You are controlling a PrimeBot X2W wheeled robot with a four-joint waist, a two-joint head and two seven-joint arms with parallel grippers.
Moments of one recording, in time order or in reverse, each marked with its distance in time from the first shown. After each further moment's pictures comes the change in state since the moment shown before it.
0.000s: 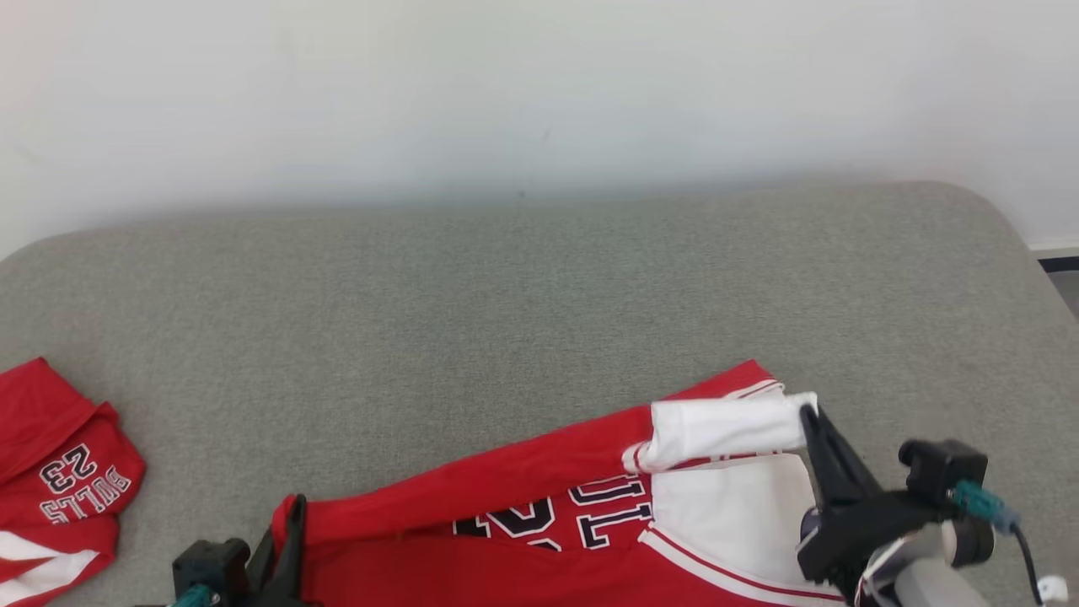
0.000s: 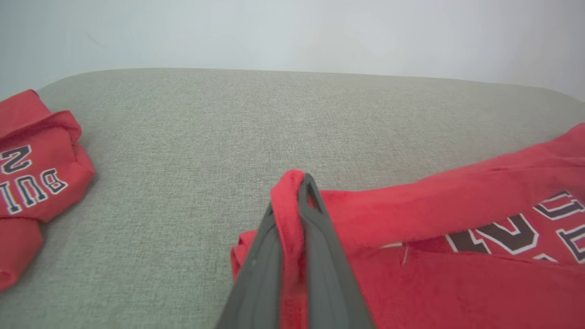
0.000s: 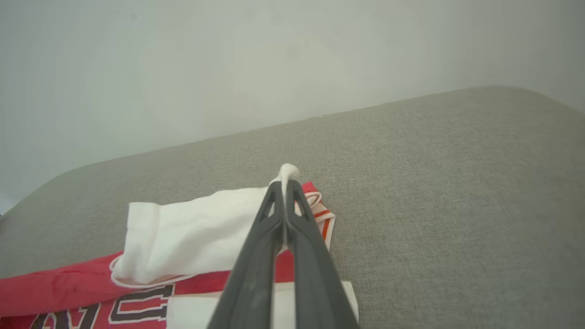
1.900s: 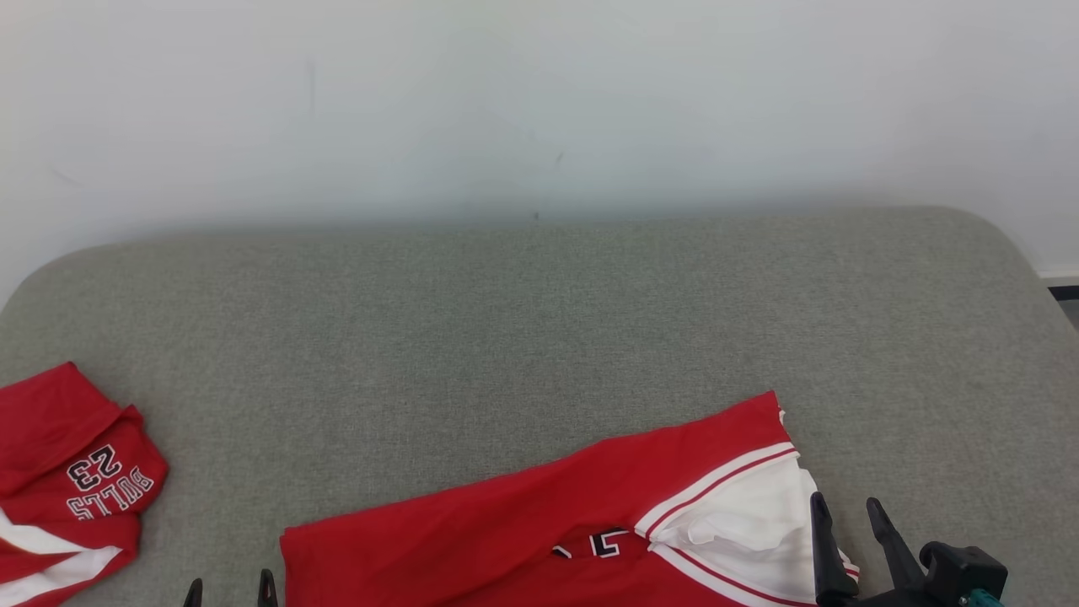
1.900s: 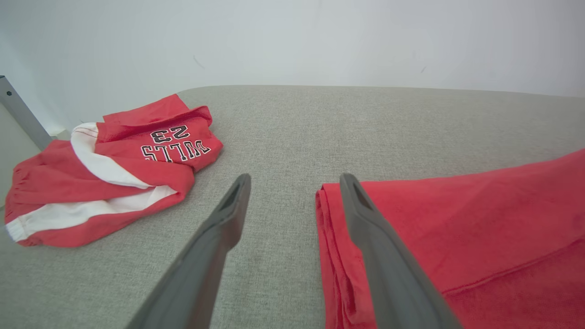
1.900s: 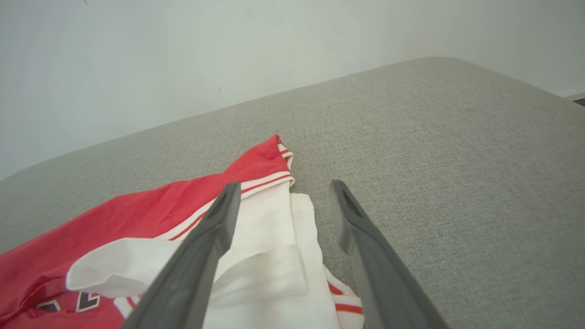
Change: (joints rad) left arm 0.318 -0.112 0.239 -0.331 0.209 0.071 0.000; right arm 0.264 0.195 -0.313 -0.125 -0.271 0.000 0.000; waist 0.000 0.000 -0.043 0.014
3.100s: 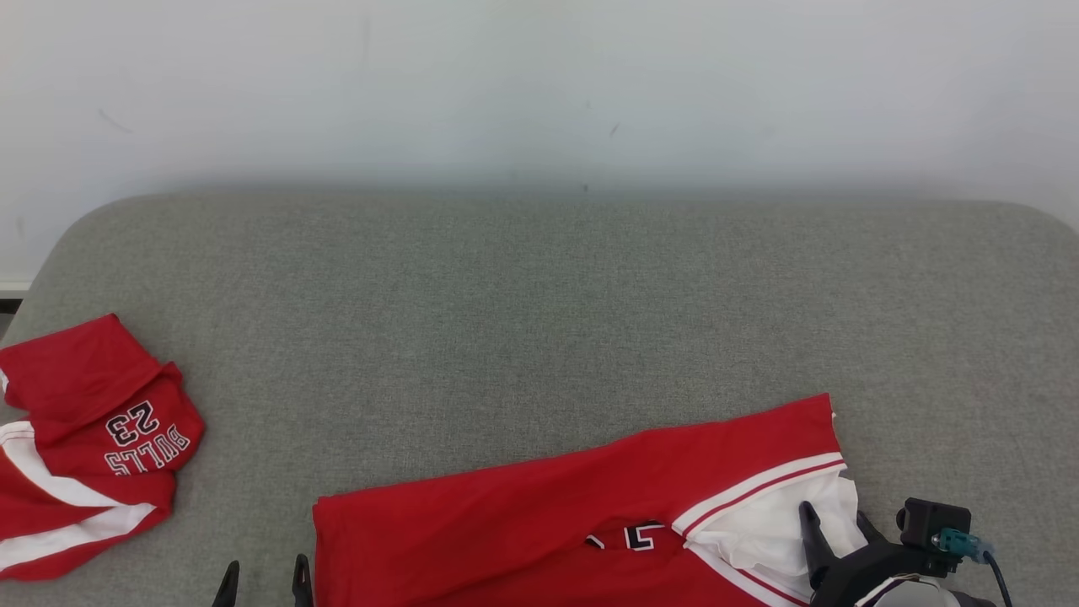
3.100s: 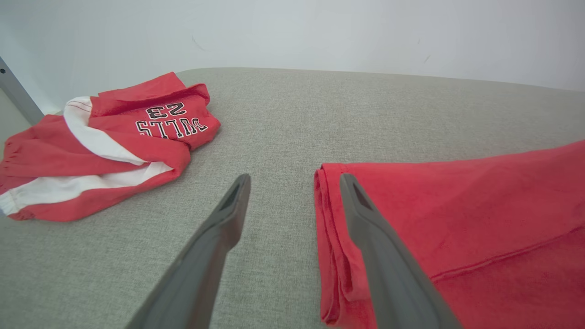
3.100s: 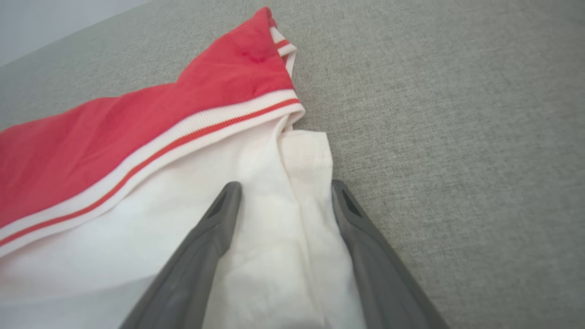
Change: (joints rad) left arm -0.031 -0.001 -0.071 0.015 -0.018 -0.001 0.000; right arm -0.250 -0.045 0.102 0.464 0.105 -0.003 0.118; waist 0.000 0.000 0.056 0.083
